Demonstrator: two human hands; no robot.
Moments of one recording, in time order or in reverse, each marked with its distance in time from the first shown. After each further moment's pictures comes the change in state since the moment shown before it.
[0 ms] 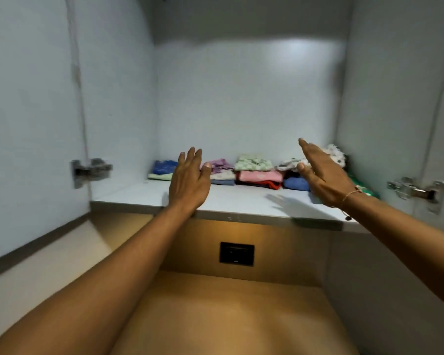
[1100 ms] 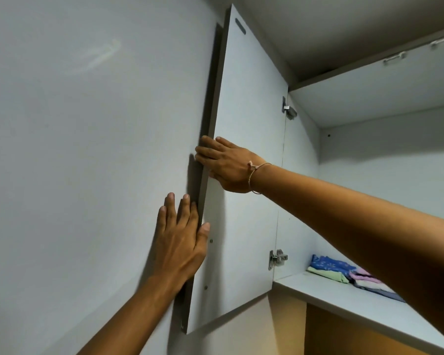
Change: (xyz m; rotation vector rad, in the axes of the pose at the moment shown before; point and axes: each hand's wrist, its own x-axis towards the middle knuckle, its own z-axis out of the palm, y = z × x) left_hand -0.176 0.010 -0.415 0.979 0.452 -0.153; right_hand 0.112 -0.554 -0.111 -0.272 0.370 -1.171
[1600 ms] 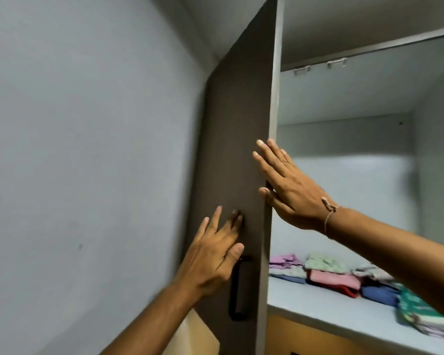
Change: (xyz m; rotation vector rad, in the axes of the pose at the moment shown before) left_hand 0.004 0.198 0.091 -0.666 -0.081 0.534; right_hand -0.267 0.082 -0.020 0.098 0.015 0.359
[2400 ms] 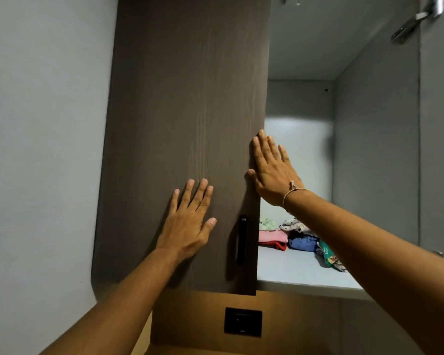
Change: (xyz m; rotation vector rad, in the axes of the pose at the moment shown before) left_hand 0.071 -0.049 0.171 0.051 -0.093 0.085; right_hand -0.081 0.095 0.098 -0.343 -0.354 0.581
